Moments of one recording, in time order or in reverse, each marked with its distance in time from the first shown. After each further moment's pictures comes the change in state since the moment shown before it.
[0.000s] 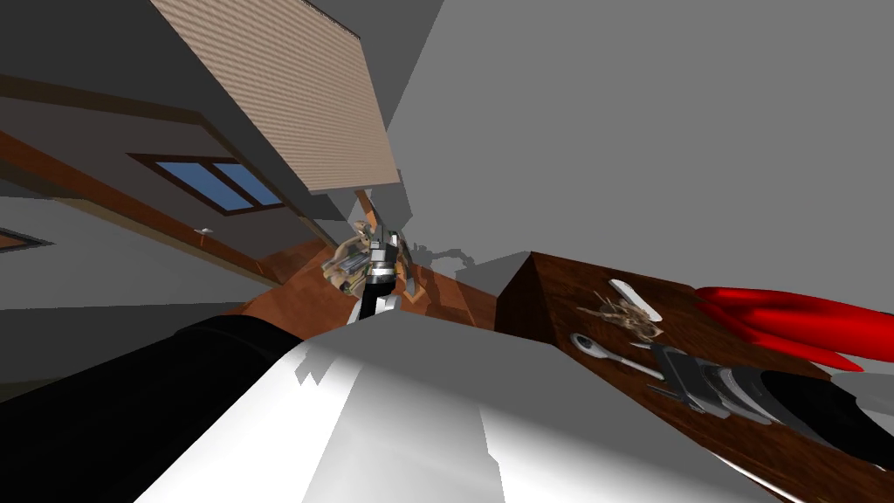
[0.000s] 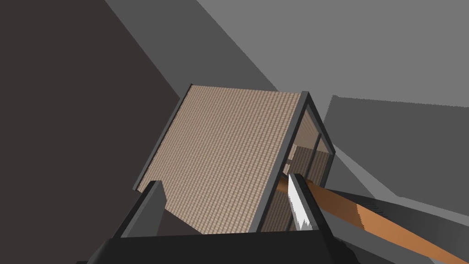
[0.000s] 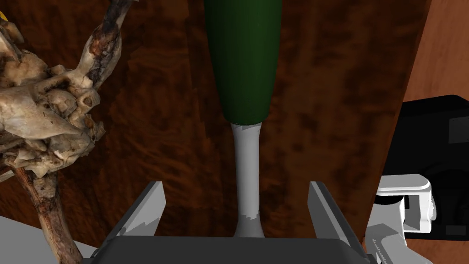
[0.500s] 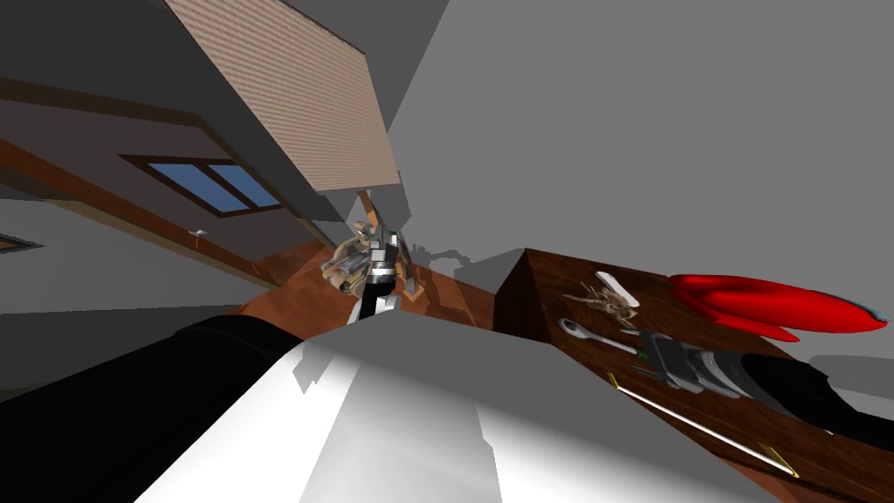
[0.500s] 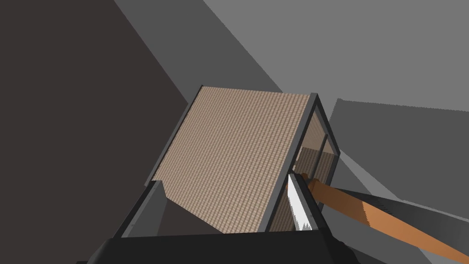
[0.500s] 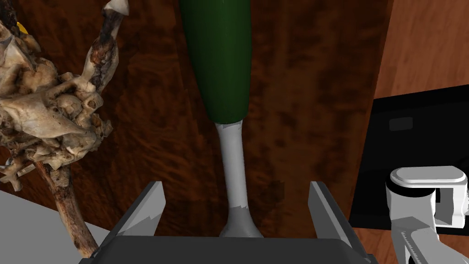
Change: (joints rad) left arm 0.000 0.000 0.000 0.000 0.000 0.000 0.000; right arm -0.019 0.014 -0.054 0.003 0.001 -0.003 -0.033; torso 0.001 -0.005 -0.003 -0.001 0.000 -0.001
